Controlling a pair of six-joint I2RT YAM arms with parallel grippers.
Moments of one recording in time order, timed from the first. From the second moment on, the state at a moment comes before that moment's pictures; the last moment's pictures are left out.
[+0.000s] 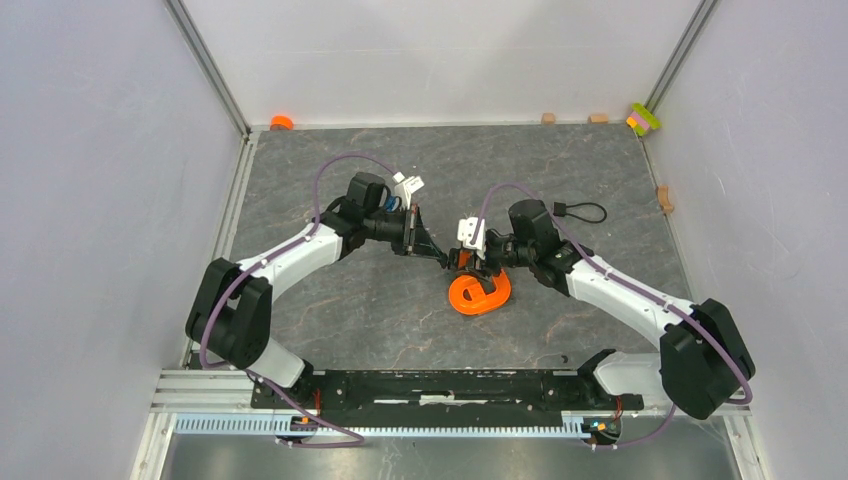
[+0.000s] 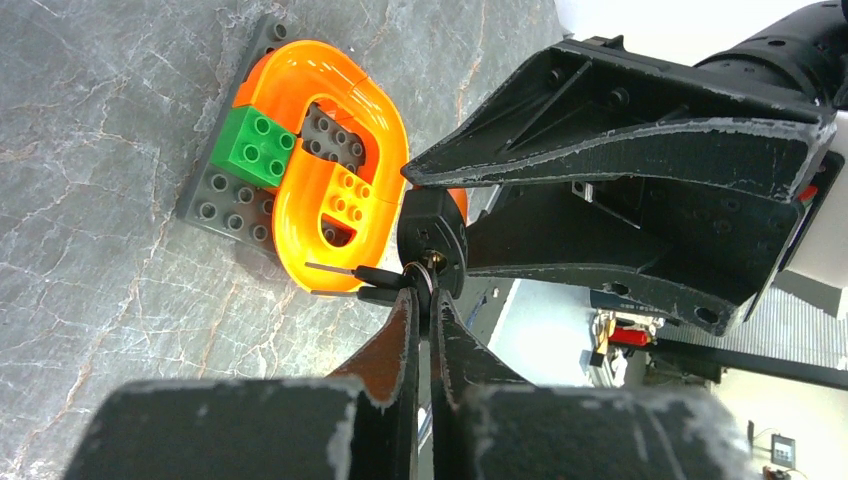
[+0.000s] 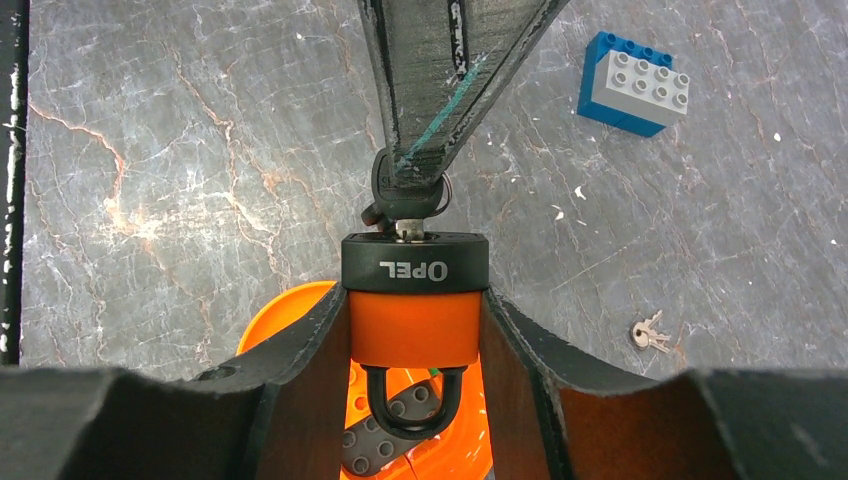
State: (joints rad) left arm -0.50 1.53 0.97 -0.13 0.85 -0.52; right arm 0.60 1.28 0.75 -0.06 -0.65 -0.63
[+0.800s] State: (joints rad) left arm -0.61 1.44 0.93 -0.22 0.78 0.24; right arm 0.59 1.36 0.75 -0.09 -0.77 -0.55
